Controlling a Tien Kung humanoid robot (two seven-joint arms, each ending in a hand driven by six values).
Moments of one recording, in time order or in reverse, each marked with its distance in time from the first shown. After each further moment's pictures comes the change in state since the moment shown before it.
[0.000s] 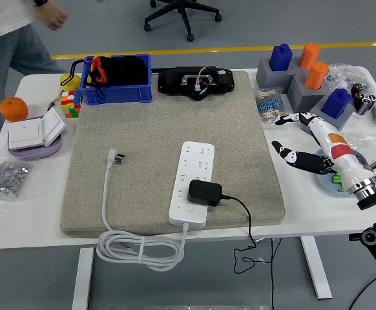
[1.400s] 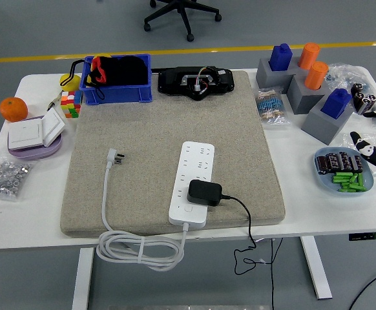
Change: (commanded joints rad) left arm 0.014 -0.007 -0.012 0.000 0.009 0.000 0.000; right arm -0.163 0.087 0.390 0.042 -0.064 0.015 -0.031
